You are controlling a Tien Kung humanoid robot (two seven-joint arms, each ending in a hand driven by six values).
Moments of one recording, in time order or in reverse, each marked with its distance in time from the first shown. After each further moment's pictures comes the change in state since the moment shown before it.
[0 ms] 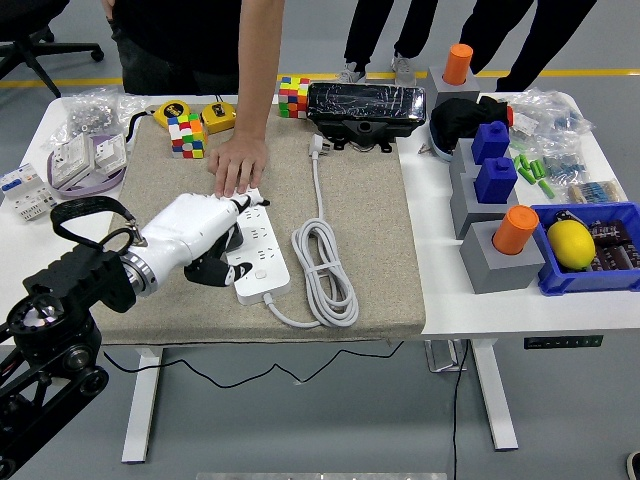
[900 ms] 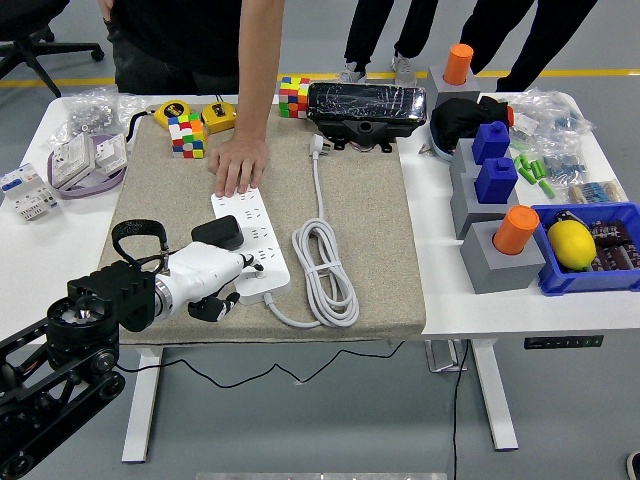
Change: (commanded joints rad) left arm -0.034 -0.030 0.066 0.134 0.043 -0.075 0.007; right arm -0.002 0.000 -0.001 0.000 -0.005 -0.001 -0.006
